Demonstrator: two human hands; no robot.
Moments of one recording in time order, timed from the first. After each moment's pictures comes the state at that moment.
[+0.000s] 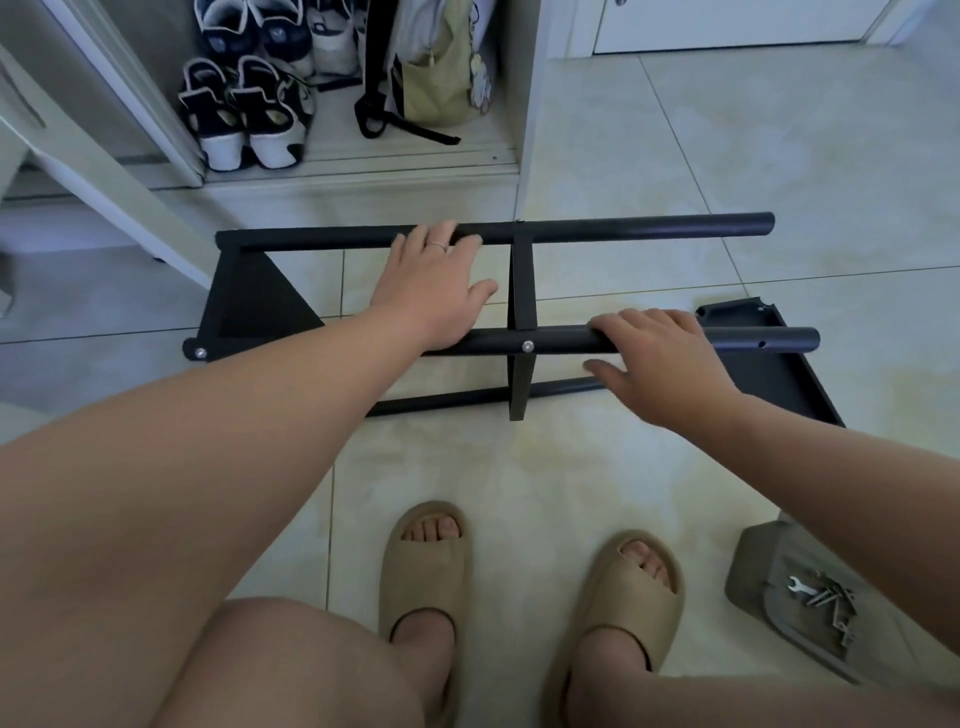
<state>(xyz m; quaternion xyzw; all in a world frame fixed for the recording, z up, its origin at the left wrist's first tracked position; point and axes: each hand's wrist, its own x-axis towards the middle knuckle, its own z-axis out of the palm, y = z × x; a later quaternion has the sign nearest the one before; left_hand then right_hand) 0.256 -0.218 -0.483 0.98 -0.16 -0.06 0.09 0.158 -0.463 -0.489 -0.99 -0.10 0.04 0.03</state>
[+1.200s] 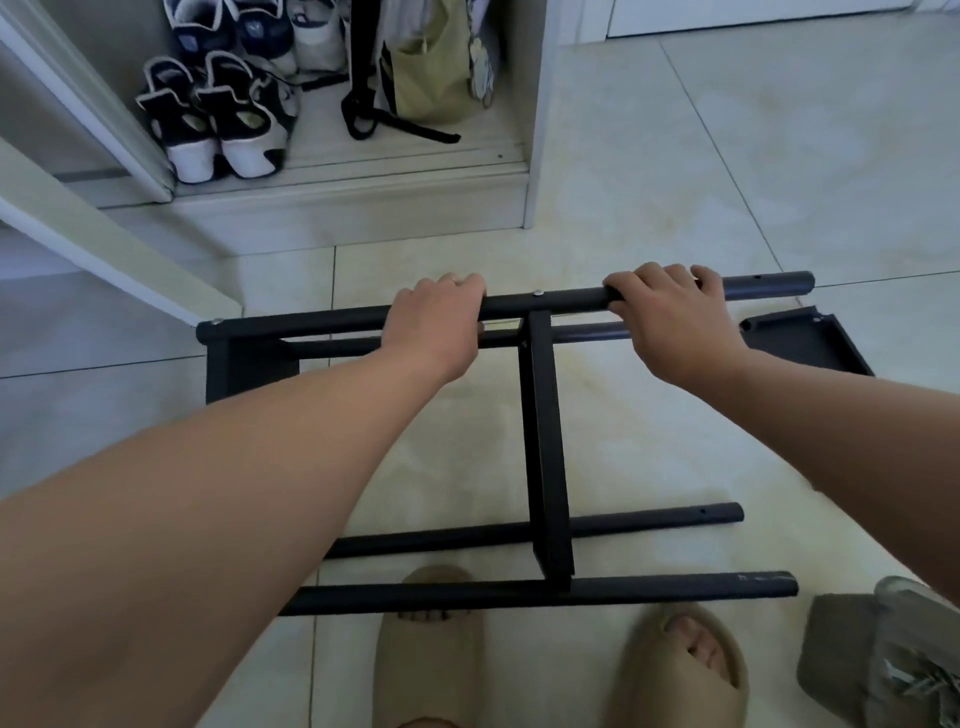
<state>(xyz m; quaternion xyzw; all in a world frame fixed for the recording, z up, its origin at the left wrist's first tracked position) 0.307 -0.233 -0.557 0.99 -0.16 -0.05 0.04 0.272 -0.484 -0.563 -1.00 -0.07 0.01 0.01</state>
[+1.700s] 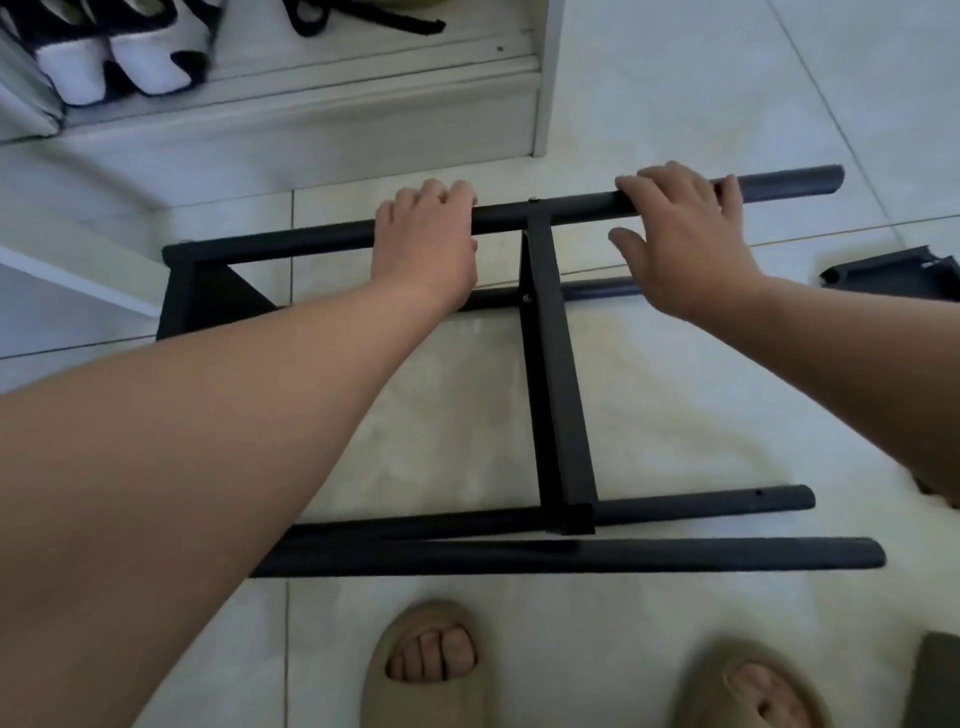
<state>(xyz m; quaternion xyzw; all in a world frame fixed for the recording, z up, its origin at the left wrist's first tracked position) 0.394 -0.244 -0.645 0.99 -0.11 -0.03 0.07 0.353 -0.479 -0.650 -0.99 -0.02 -0.01 0.12</state>
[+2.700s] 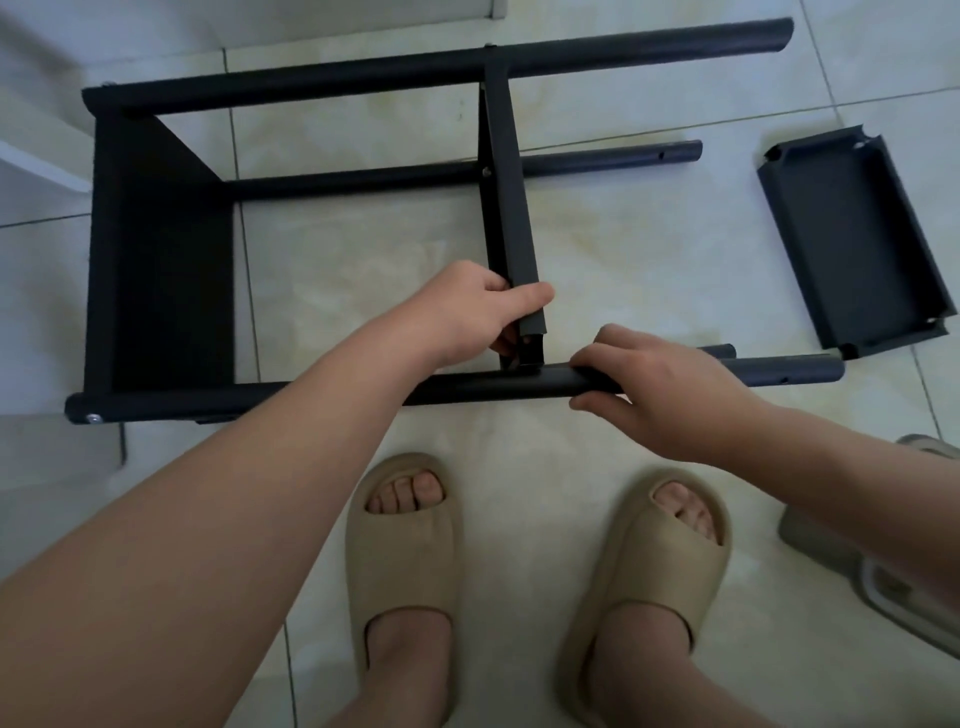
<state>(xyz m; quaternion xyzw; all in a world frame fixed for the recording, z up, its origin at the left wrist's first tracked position) 0.223 -0.260 -0.633 0.79 0.02 -0.39 0.47 0.135 -0.461 -0.625 -0.95 -0.14 0.24 0.15</state>
